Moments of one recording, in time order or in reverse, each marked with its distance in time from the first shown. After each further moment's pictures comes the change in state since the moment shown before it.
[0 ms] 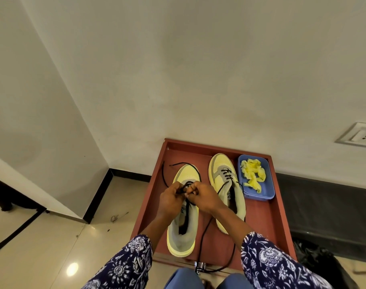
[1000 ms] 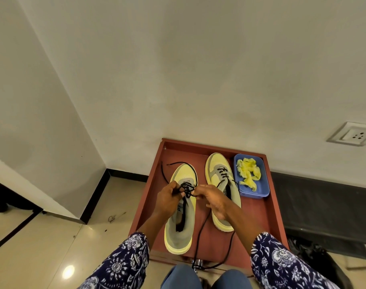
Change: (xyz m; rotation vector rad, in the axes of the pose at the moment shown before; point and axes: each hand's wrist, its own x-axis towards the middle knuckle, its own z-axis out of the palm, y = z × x) left_hand -0.003 0.000 -0.001 -0.095 -0.045 -0.042; right_hand -0.022 0.001 -0.020 0.522 -0.075 0.316
